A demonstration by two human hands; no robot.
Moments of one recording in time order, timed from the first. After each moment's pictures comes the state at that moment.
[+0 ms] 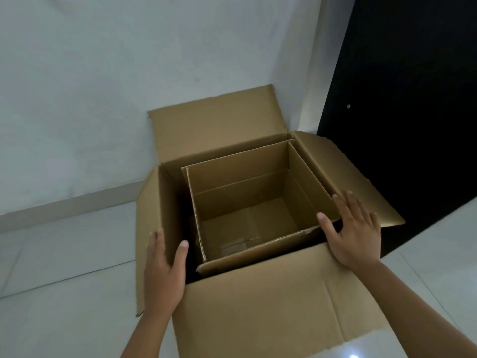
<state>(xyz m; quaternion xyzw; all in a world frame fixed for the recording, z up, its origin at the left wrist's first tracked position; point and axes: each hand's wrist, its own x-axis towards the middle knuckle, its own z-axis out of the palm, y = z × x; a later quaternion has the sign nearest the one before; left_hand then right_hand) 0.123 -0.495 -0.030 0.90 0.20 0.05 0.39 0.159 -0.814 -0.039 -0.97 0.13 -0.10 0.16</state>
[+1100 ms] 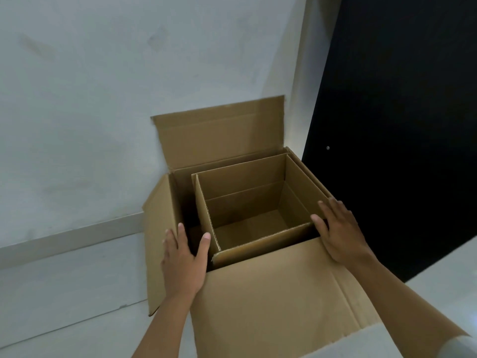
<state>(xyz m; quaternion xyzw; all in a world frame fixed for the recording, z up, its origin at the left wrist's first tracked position) 0.234 -0.556 -0.037 0.93 0.14 0.03 0.34 0.250 -0.857 -0.031 -0.99 0.09 -0.06 0.13</state>
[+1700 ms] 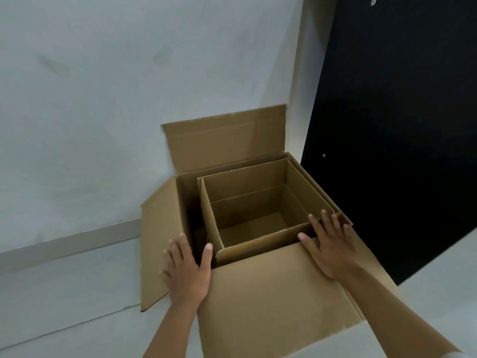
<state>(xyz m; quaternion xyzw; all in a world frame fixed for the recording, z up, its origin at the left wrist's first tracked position) 0.220 -0.562 -0.040 0.94 0.16 0.01 0.29 0.233 -0.849 -0.037 -0.99 0.08 0.00 0.09</state>
